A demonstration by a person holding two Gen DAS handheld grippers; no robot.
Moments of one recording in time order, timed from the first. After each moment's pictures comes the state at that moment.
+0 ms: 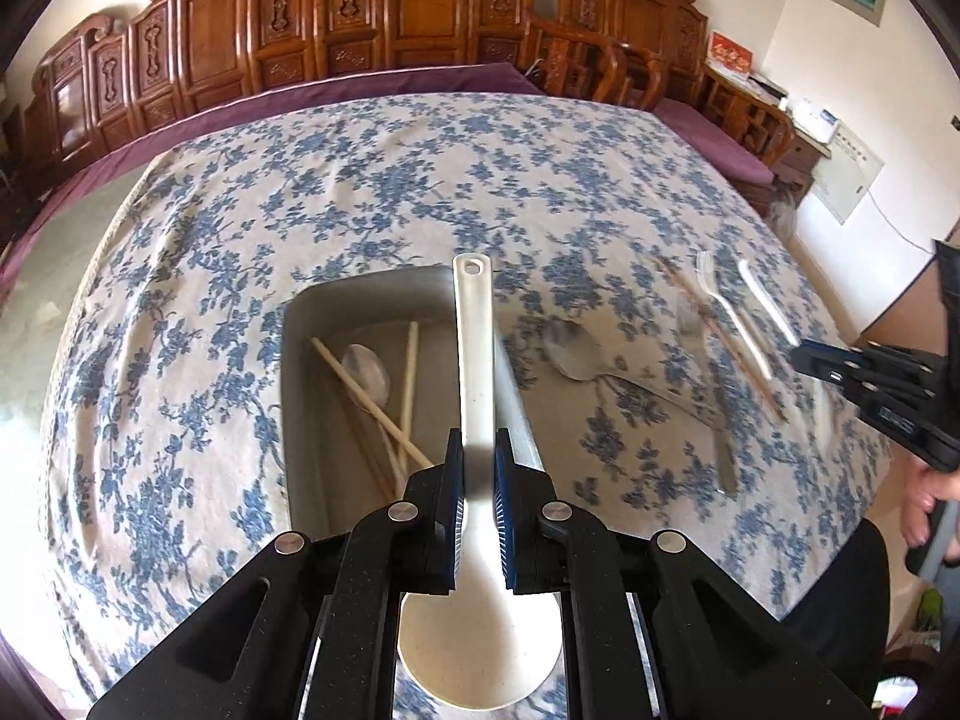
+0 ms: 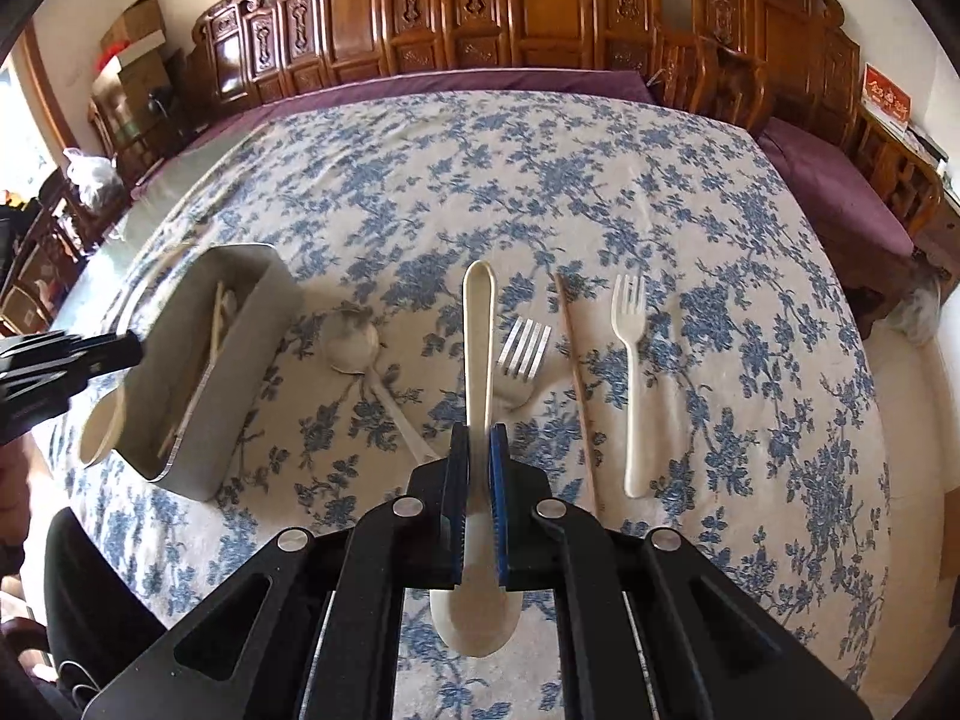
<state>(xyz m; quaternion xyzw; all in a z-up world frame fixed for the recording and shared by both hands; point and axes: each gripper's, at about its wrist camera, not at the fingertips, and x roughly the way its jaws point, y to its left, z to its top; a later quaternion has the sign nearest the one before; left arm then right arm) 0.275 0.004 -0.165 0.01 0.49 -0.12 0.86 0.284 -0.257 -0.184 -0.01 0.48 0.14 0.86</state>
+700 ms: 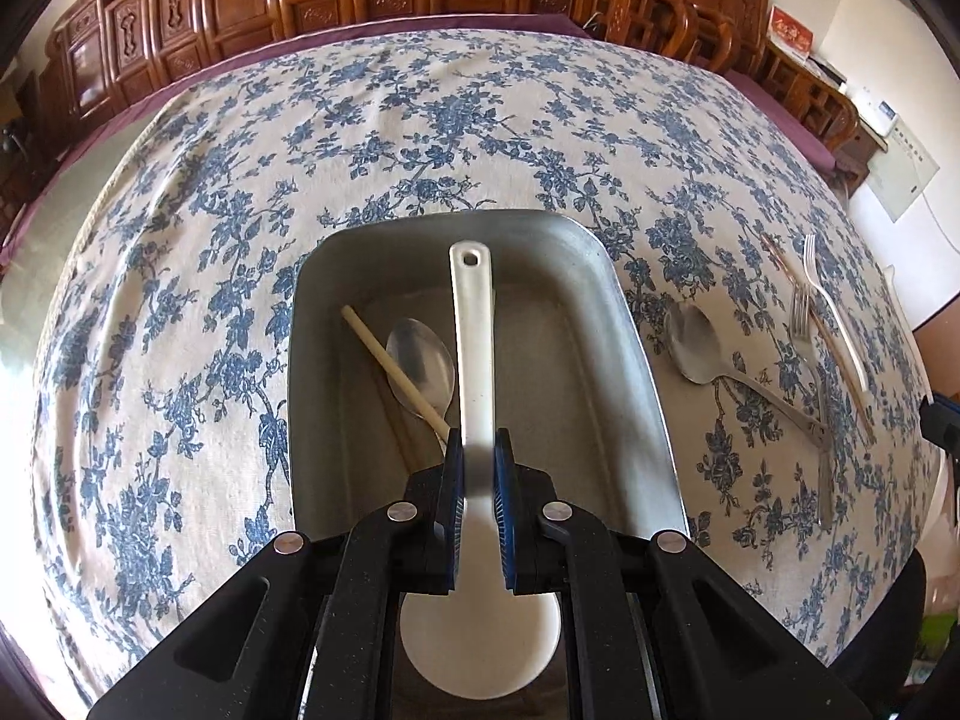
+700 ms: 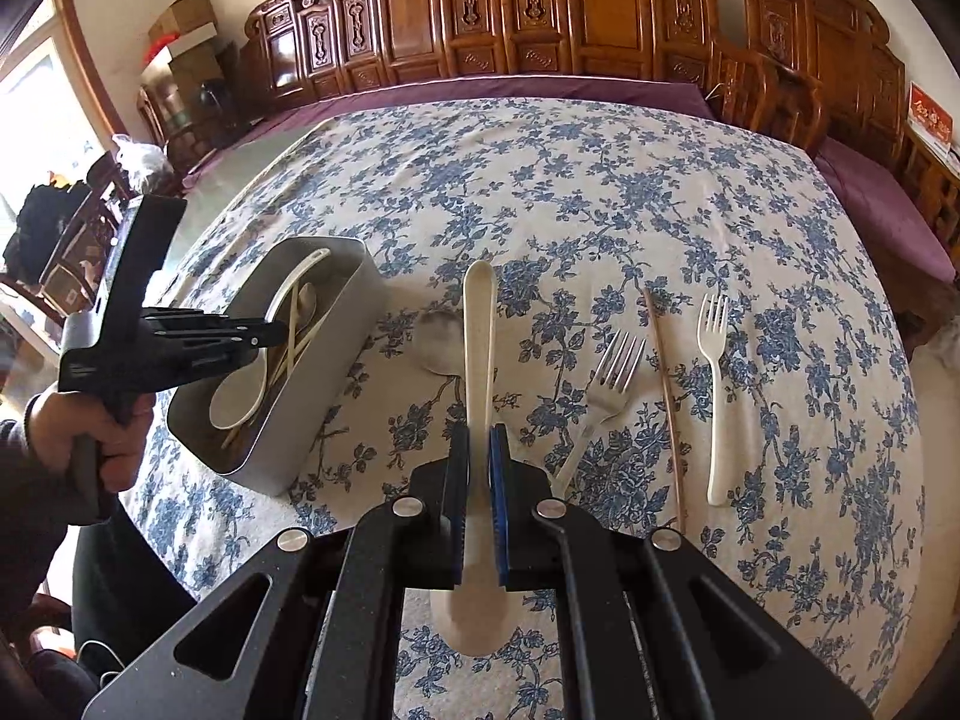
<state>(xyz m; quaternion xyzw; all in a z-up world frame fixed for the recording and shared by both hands) 0.322 0.020 -0.223 0.01 0.54 -0.08 0.84 0.273 -0.224 -0.176 -0.01 0.48 0.20 0.85</state>
